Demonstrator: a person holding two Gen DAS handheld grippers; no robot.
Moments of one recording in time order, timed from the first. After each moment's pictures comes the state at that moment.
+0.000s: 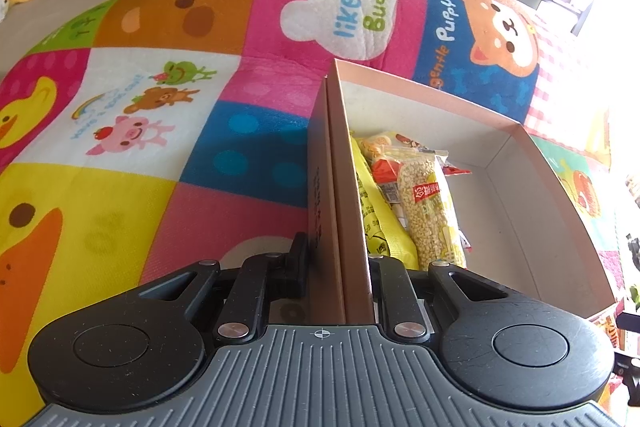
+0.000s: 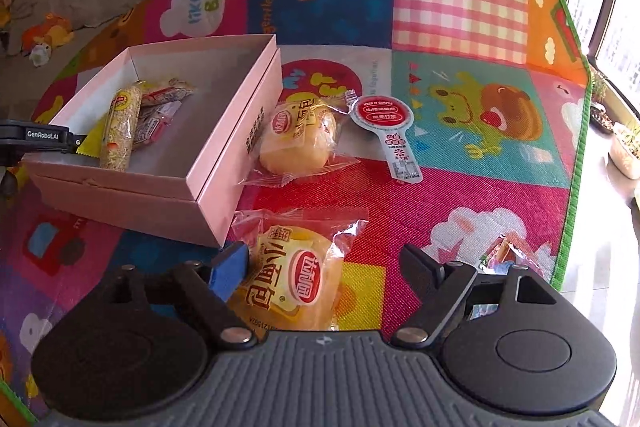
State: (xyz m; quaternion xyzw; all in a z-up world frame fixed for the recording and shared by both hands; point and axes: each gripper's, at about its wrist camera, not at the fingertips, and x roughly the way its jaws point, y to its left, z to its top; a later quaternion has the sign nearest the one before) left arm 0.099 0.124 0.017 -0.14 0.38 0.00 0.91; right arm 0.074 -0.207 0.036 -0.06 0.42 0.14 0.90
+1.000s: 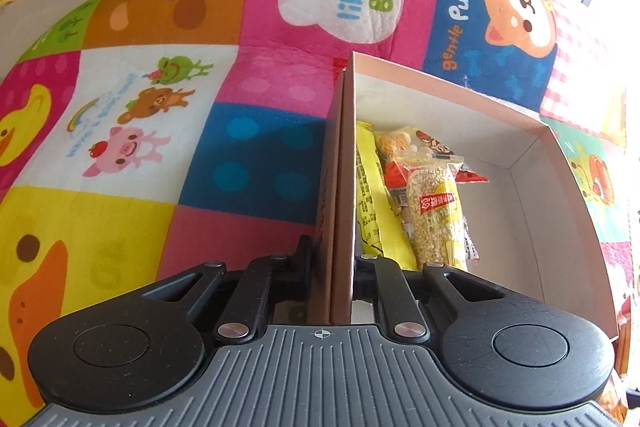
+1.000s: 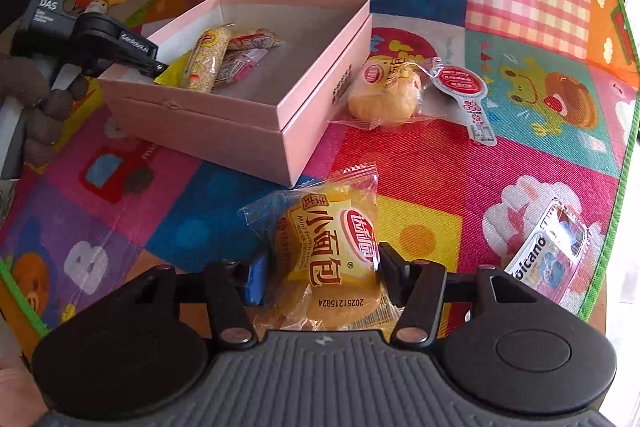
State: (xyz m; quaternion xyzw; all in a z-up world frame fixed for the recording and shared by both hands) left arm 0.132 0.127 0.029 -0.12 0.44 0.00 0.89; right arm 0.035 -0.185 0.035 -0.08 0.45 0.22 0.86
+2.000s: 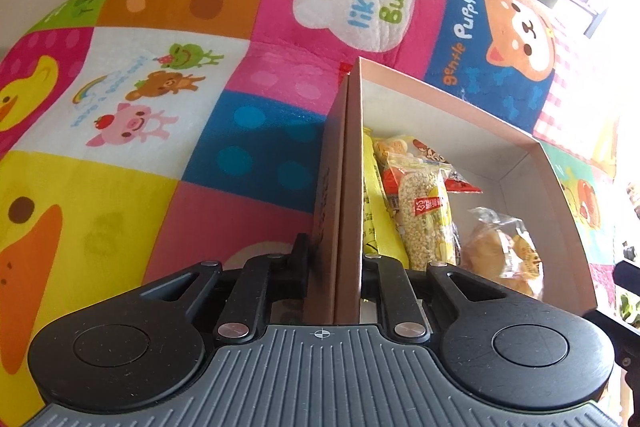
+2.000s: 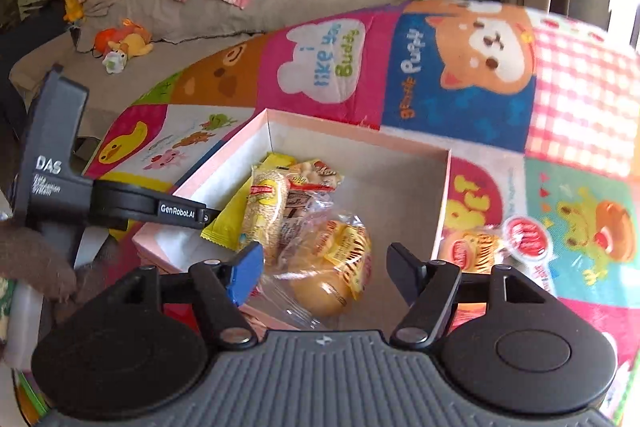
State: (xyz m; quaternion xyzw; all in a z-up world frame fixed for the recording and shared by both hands) left arm 0.113 0.133 0.024 -0.17 0.42 0.01 0.89; right arm 0.082 -0.106 0.080 -0.11 0.33 0.21 0.91
